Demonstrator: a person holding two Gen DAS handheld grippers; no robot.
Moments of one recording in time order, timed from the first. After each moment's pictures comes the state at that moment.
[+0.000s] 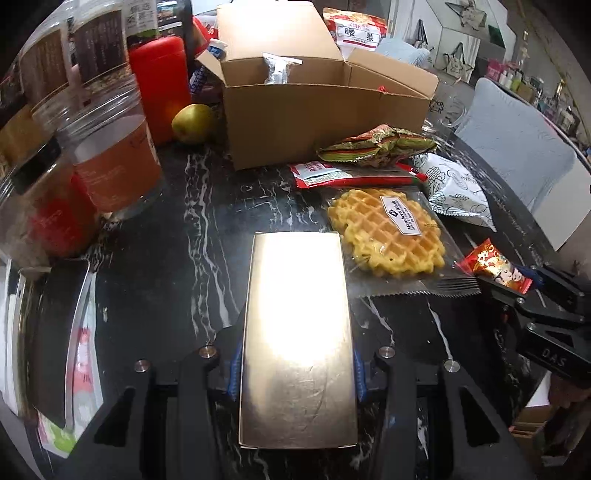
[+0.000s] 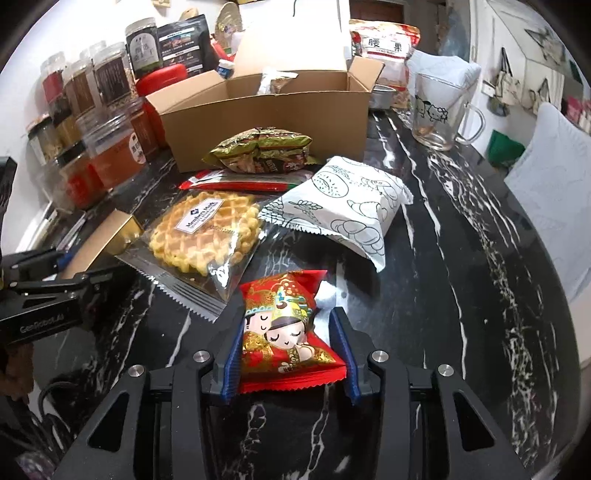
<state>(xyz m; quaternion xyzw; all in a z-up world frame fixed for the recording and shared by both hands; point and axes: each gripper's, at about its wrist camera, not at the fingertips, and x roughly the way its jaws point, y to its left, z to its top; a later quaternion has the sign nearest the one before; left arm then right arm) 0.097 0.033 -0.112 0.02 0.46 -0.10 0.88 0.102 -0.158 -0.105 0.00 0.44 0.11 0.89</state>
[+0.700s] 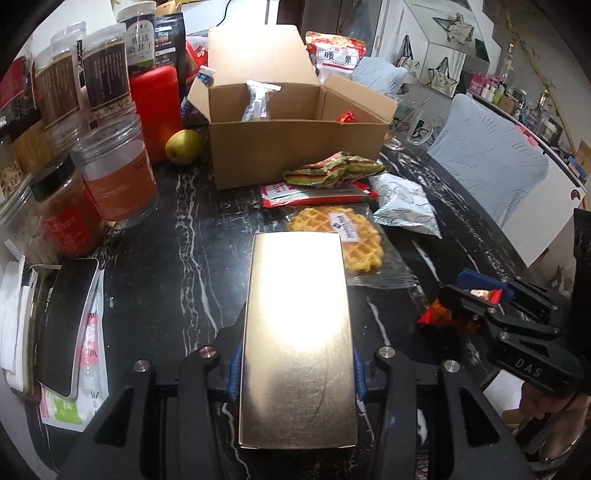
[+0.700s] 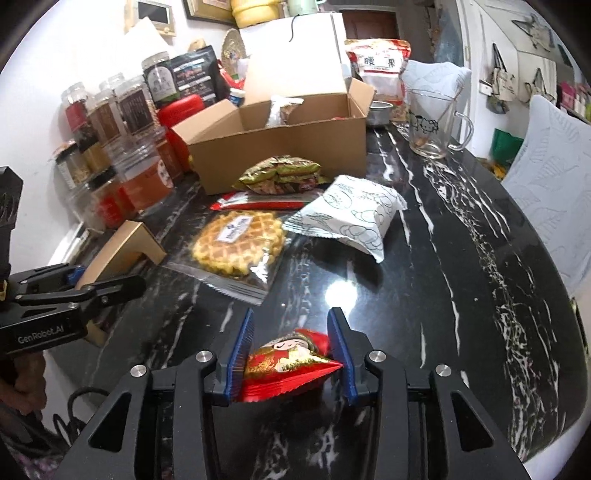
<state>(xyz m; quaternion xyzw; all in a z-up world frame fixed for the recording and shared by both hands) 0.062 0.020 -0.077 0.00 0.44 -0.13 0.89 0.067 -0.162 -0.080 0.04 0.40 0.14 0.90</state>
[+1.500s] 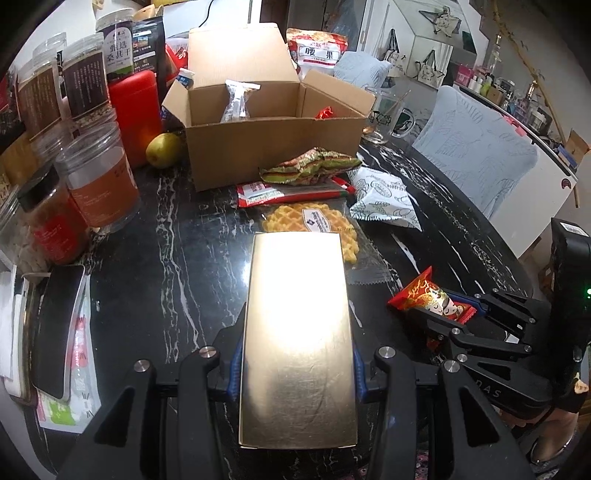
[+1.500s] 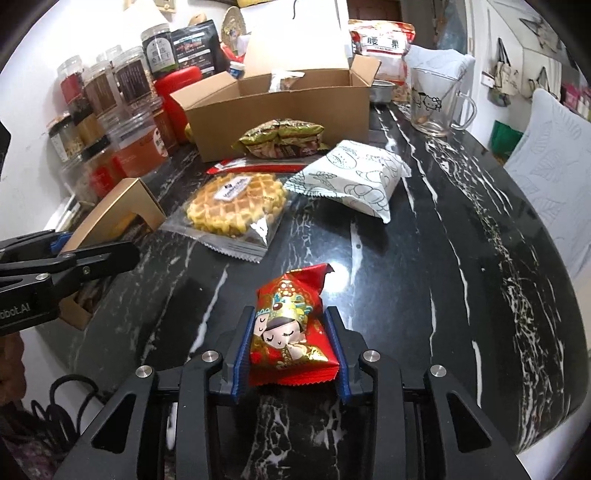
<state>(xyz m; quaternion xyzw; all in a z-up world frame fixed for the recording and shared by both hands) 0.060 0.008 -0.072 0.01 0.44 -0.15 0.88 0.059 -0.156 -0.096 0.02 0.43 0.13 0.89</state>
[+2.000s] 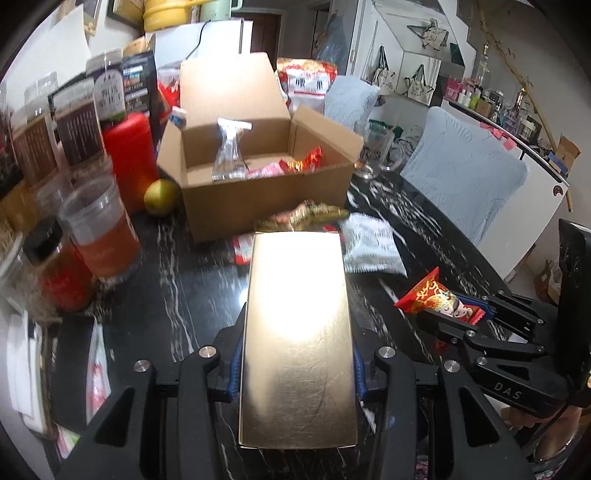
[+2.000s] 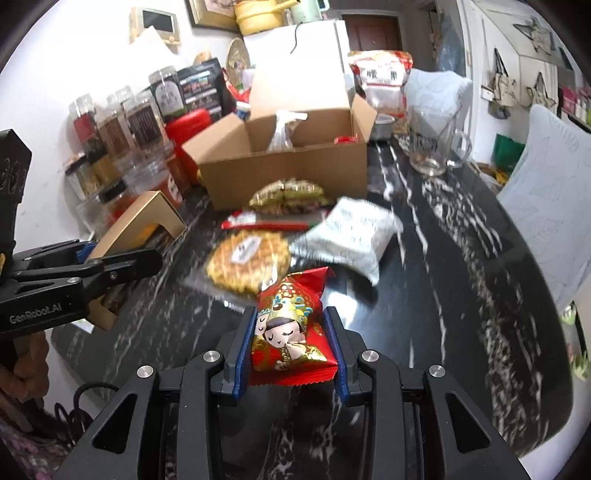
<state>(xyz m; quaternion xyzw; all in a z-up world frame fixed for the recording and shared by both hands) 0.077 0.004 -0.029 0.02 0.40 -0.17 0.90 0.069 -0.164 -0.048 0.04 0.39 0.14 0.91</state>
